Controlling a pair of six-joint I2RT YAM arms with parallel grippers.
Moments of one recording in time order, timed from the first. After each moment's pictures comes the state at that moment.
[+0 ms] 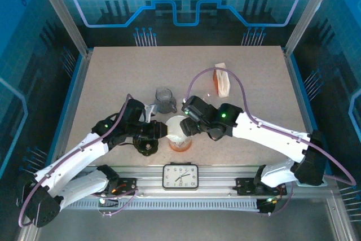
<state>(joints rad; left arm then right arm) -0.58 0.96 0.73 -0.59 0.44 -0.72 1.01 1.37 1.23 -0.88 0.23 0.49</state>
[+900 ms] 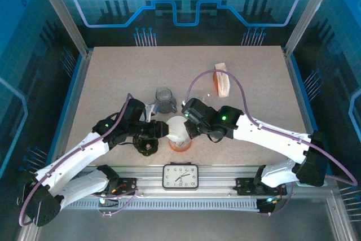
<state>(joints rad) -0.58 0.97 0.74 -0.59 0.42 -0.72 1.03 1.37 1.21 -0.85 0.22 0.48</state>
